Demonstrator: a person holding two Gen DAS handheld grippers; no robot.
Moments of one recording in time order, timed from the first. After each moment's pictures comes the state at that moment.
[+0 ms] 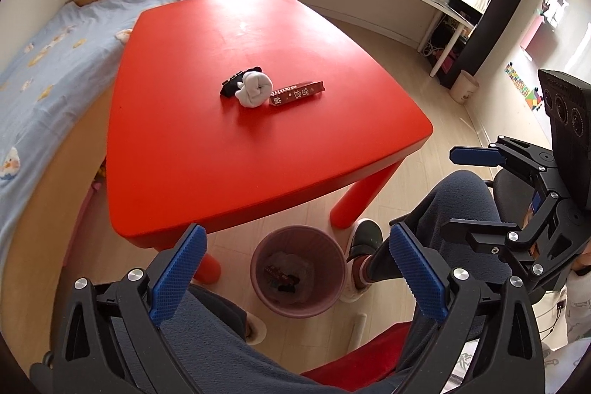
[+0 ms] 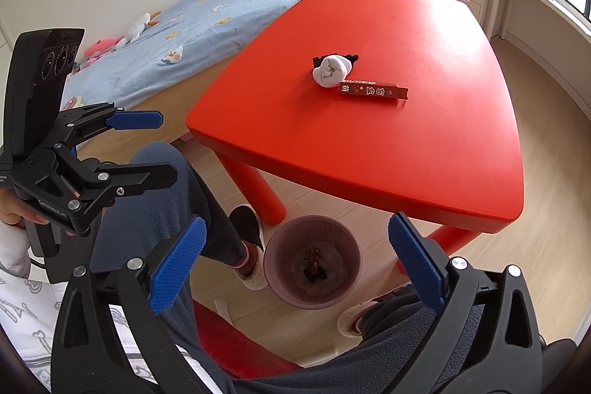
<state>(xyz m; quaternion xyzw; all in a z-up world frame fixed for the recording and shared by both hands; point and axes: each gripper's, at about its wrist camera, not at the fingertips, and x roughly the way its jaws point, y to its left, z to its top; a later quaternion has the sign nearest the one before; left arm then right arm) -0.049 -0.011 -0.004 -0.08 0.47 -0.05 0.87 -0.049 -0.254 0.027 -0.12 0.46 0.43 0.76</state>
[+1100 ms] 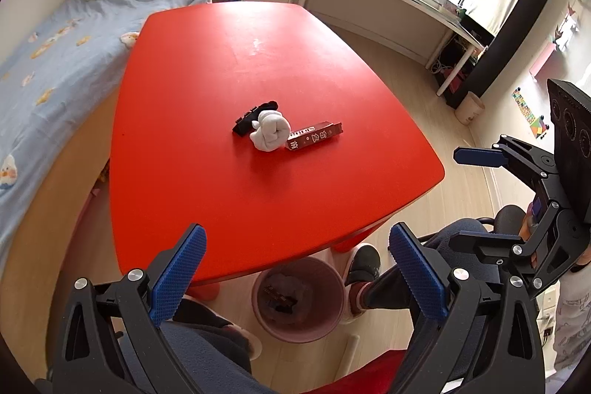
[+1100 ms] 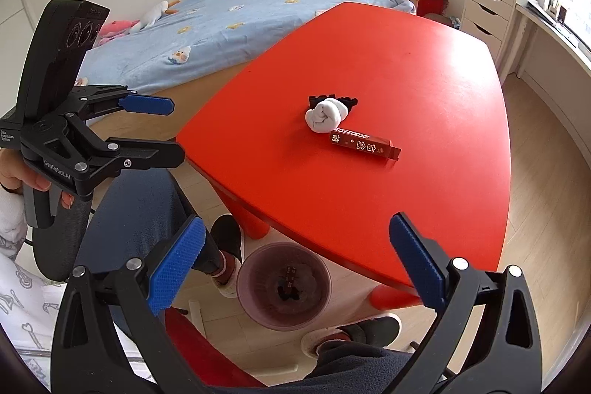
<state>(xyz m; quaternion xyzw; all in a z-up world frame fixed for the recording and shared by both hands) 0.009 0.021 0.013 -0.12 0.47 -0.04 0.88 0.008 -0.229 0.054 -0.18 0.43 0.47 0.75</state>
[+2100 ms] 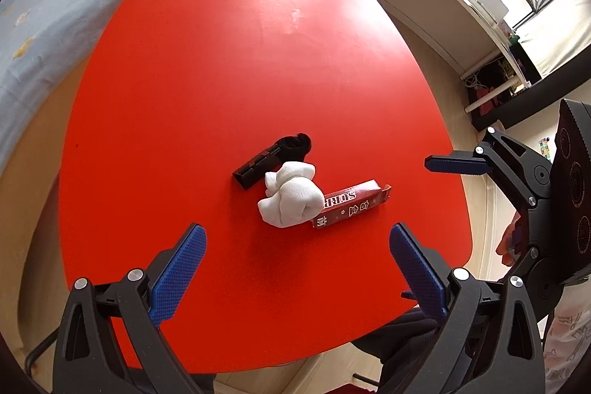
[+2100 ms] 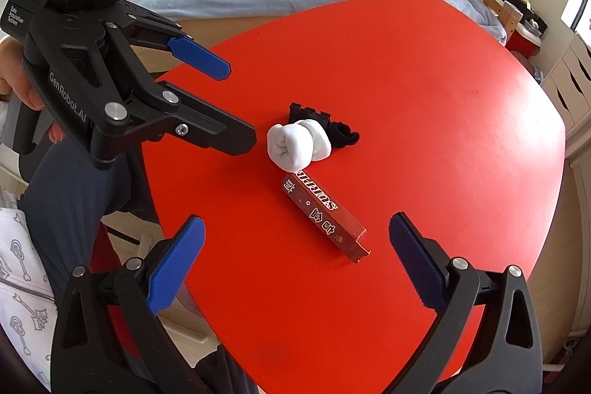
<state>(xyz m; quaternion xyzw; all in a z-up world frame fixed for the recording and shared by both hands) 0.145 0.052 -0.038 -0.22 0.54 0.01 0.81 0.126 -0.142 -0.001 -0.34 0.41 0.58 0.62</state>
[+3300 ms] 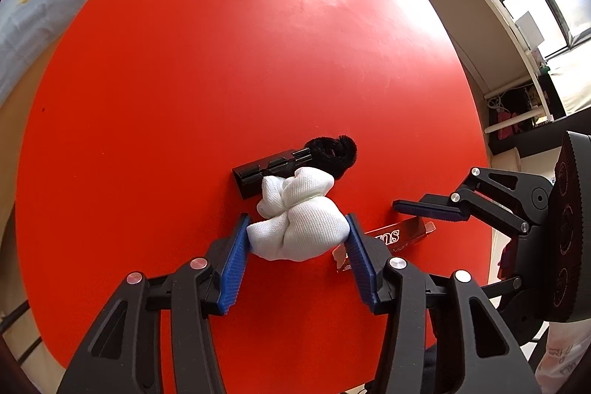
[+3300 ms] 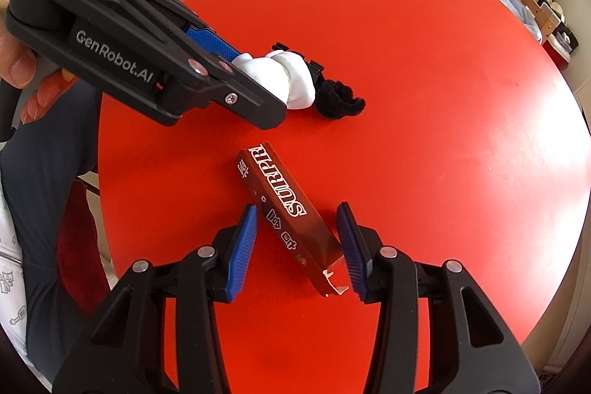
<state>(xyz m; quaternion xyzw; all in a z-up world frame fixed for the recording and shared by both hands) 0.162 0.068 -0.089 -0.28 0.56 0.05 0.78 0.151 -0.123 -0.059 -0.40 0.41 0.60 0.56</state>
